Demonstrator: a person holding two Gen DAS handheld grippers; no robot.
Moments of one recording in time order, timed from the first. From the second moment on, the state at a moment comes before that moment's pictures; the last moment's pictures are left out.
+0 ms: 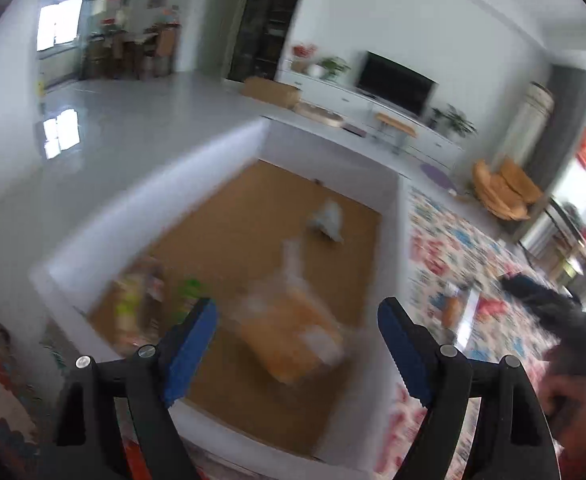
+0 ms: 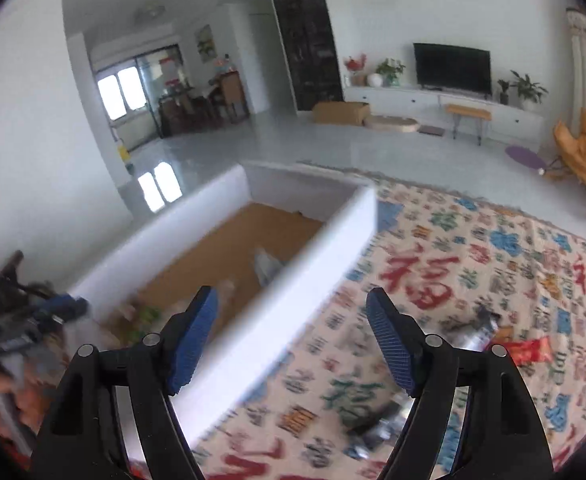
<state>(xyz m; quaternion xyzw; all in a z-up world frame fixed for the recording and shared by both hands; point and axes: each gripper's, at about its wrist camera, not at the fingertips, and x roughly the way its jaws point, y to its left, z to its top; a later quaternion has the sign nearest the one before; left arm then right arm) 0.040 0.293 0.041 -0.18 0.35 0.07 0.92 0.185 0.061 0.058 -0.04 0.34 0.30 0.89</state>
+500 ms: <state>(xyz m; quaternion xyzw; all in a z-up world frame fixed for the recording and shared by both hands) 0.106 0.094 -0.041 -0.05 0.43 -0.08 0.90 0.171 -0.193 -0.081 -0.09 0.42 0.03 0.90</state>
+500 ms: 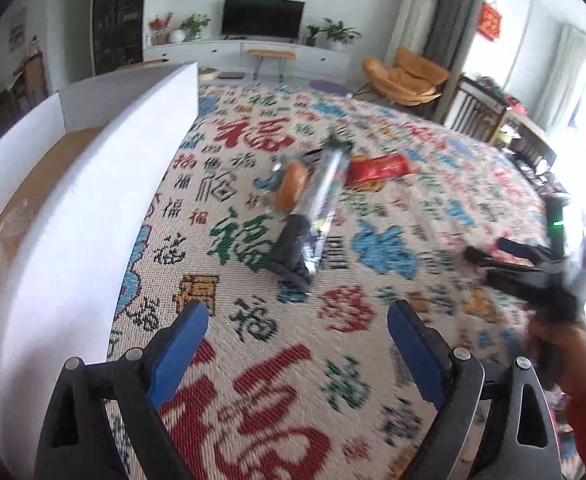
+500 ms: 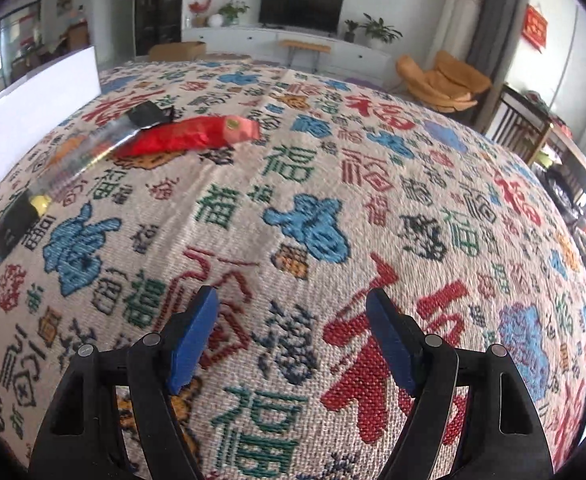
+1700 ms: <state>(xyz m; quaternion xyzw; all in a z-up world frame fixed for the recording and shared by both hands) 0.144 0.098 -0.099 -0.04 0.44 -0.08 0.89 0.180 -0.213 -0.086 -0.02 0.44 0.04 0.90</state>
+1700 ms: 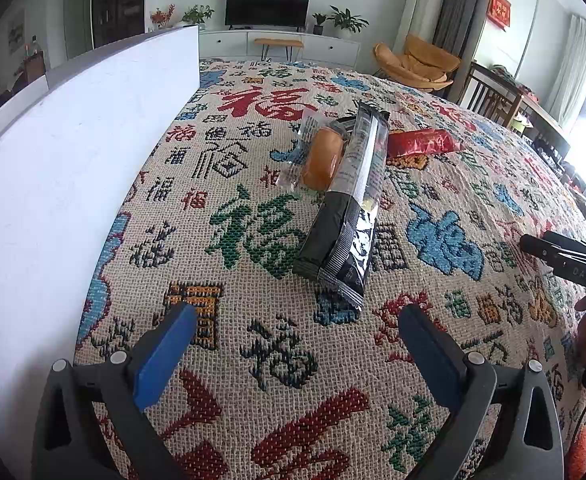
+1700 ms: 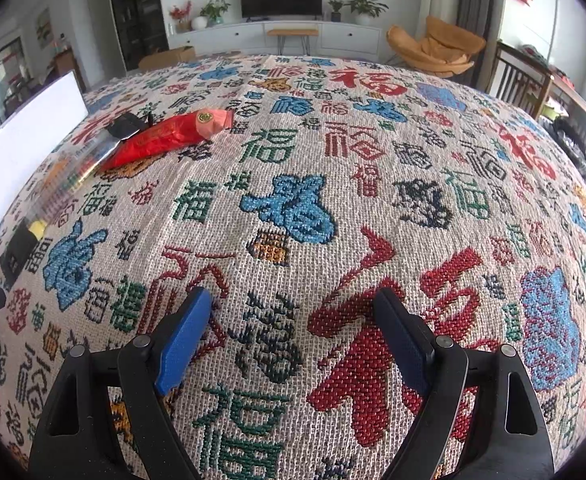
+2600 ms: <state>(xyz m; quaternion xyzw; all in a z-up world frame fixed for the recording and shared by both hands) 0.157 0.061 -0.057 0.00 0.46 -0.11 0.88 0.181 -0.212 -0.085 -0.02 0.44 0.04 0.90</state>
